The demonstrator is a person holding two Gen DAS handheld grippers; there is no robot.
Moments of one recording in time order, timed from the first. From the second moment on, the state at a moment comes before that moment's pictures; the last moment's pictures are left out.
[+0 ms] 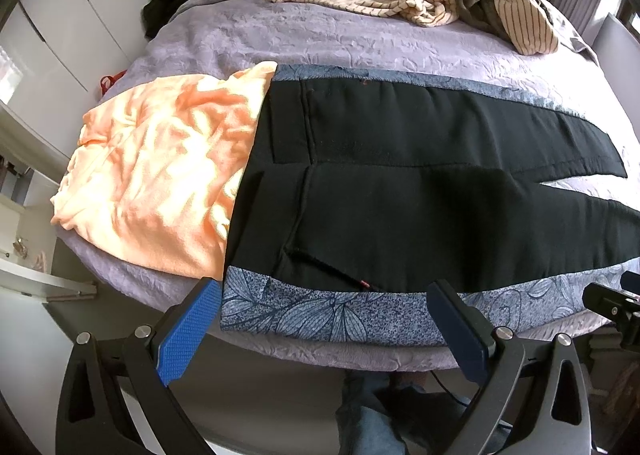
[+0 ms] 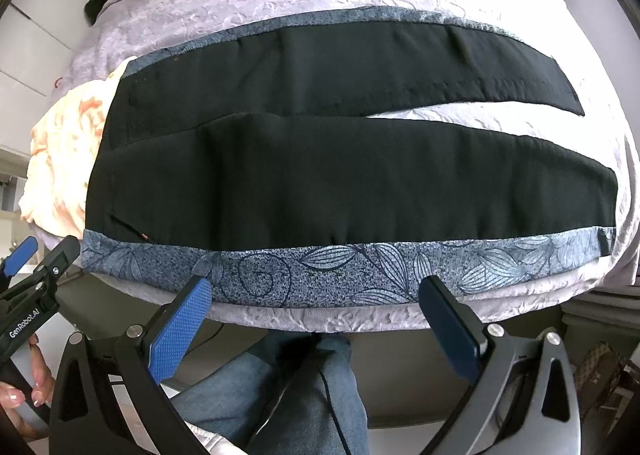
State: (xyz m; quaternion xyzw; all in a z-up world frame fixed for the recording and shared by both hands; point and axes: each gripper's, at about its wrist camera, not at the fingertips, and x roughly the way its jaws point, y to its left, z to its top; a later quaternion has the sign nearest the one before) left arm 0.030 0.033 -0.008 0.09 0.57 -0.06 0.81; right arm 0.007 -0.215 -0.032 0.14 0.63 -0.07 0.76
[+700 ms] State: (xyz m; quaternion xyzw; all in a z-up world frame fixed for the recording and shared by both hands) left arm 0.028 0.033 -0.010 0.09 0.58 -0.06 0.81; right arm 0.006 -0.215 -0.034 0.15 0.64 -0.08 0.75
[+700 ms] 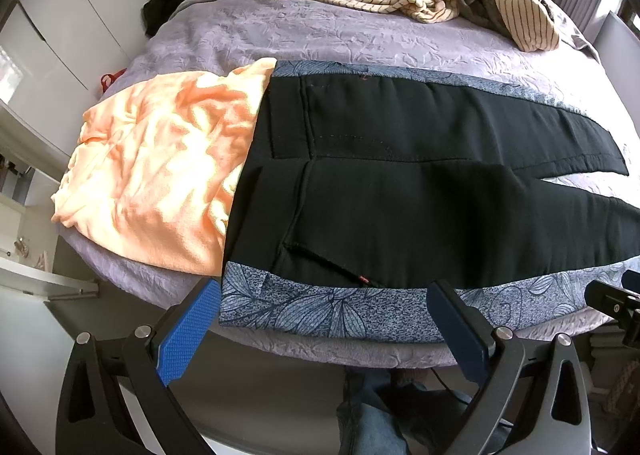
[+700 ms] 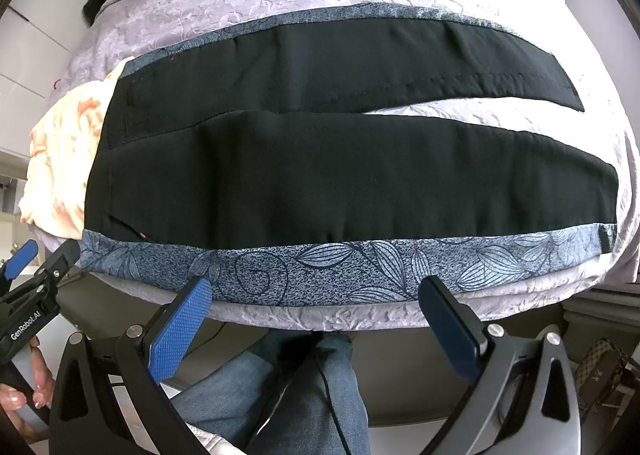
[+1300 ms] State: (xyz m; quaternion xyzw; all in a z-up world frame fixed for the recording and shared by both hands) left arm 0.025 0.033 -0.014 0.10 0.58 -0.06 0.81; right arm 0.002 -0.216 -0.037 0.16 0.63 -0.08 0.76
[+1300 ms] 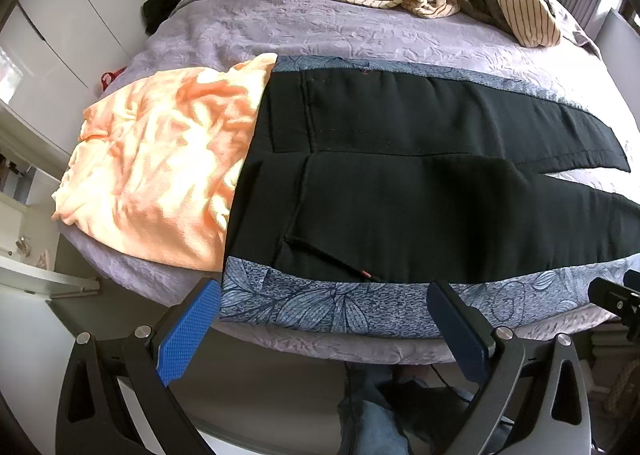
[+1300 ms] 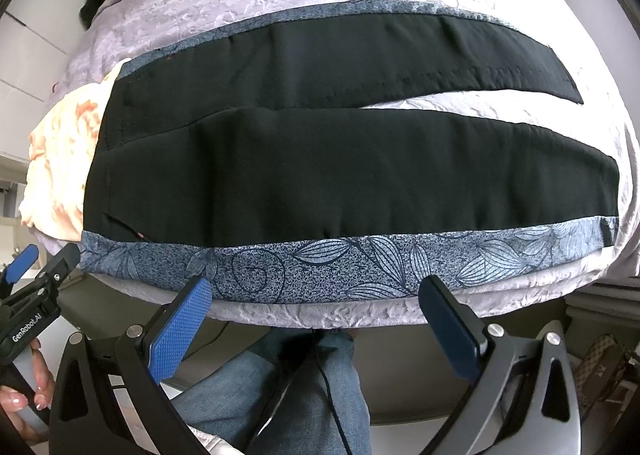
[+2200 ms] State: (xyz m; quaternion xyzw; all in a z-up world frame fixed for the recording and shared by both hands) left arm 0.031 0.040 -0.018 0.09 0.58 -0.05 0.80; right arm 0.001 -0.234 -0.047 0.21 0.61 -0.07 0.76
